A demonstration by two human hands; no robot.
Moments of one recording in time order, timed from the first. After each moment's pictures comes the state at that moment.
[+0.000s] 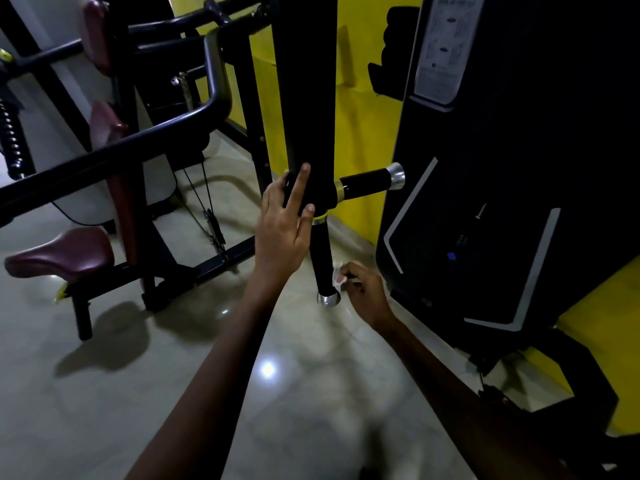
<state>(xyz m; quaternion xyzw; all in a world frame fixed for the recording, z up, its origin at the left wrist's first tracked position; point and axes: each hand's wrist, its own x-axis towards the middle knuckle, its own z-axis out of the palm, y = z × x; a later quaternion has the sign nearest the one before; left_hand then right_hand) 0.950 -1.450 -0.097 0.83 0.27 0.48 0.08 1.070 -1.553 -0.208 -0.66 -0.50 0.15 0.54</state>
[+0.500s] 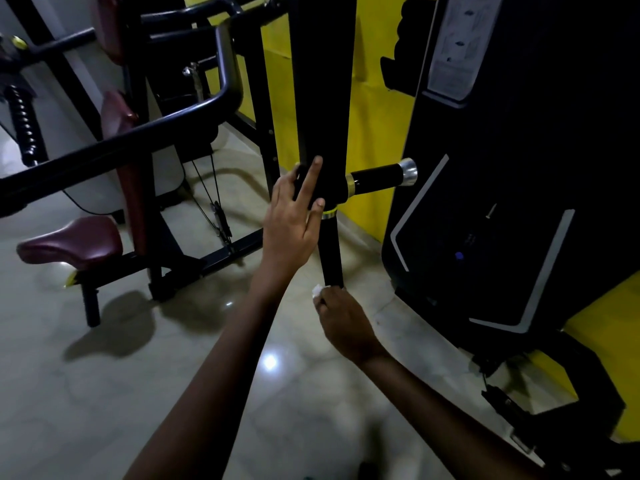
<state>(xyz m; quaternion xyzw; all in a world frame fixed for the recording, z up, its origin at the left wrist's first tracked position) 0.947 -1.450 -0.095 0.84 0.26 0.47 0.09 1.015 -1.562 -0.232 -0.65 -0.70 -0.19 0.23</state>
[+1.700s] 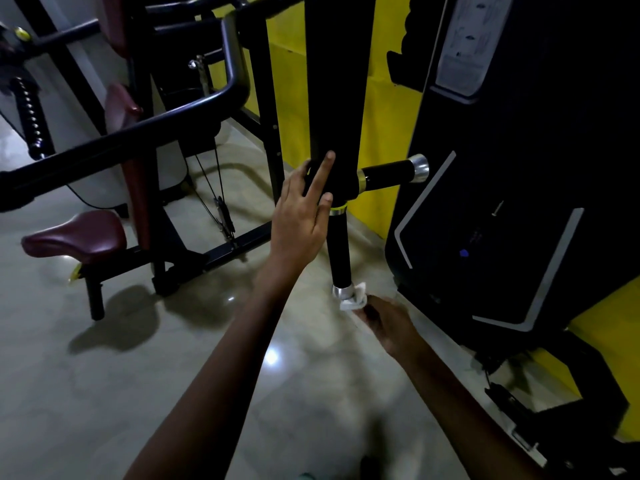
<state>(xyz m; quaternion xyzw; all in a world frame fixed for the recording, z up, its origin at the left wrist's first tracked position) 0.945 -1.447 -0.095 0.84 0.26 0.46 0.10 1.039 -1.589 -0.201 -0.54 -0.04 0.49 0.69</state>
